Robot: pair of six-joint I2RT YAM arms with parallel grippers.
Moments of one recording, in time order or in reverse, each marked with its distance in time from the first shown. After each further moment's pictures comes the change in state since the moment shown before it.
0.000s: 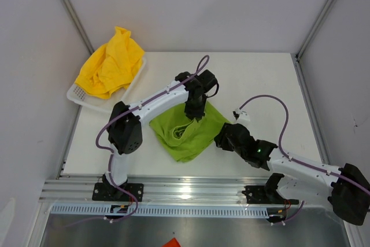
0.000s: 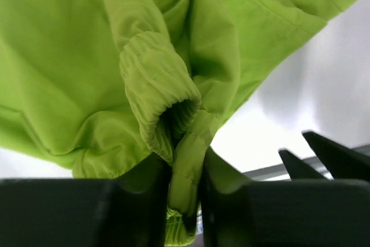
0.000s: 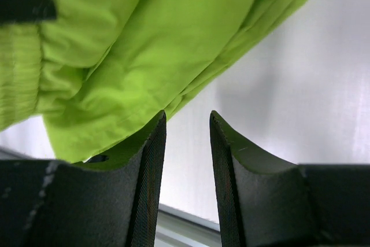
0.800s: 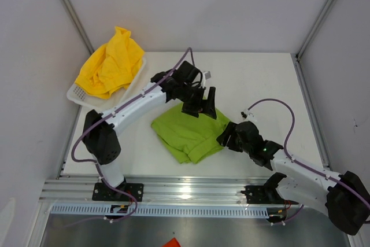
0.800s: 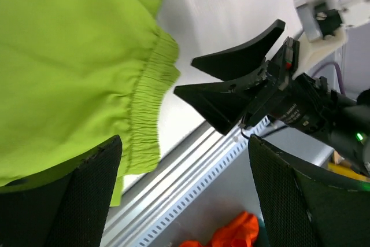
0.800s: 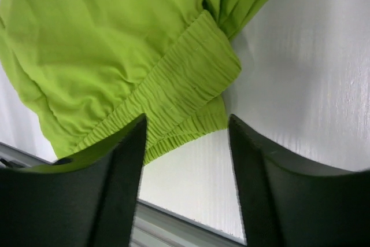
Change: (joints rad) left arm 0.068 -0.230 -0.229 0.346 0.533 0.071; right arm -0.196 -0.077 -0.105 0.028 -0.192 -0.010
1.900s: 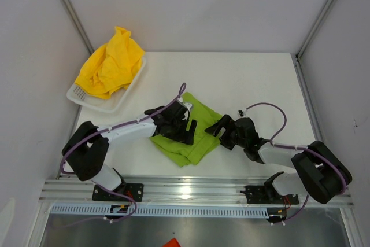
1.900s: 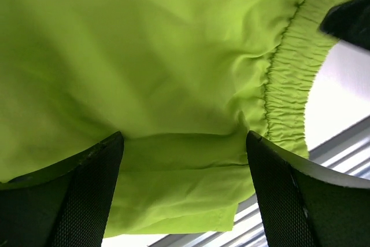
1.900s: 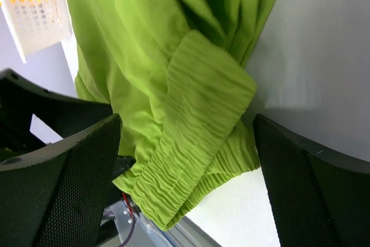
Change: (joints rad) left arm -0.028 -0.256 -0.705 0.378 -0.337 0.086; right arm -0.143 0.379 -0.082 0.581 -0.290 0.246
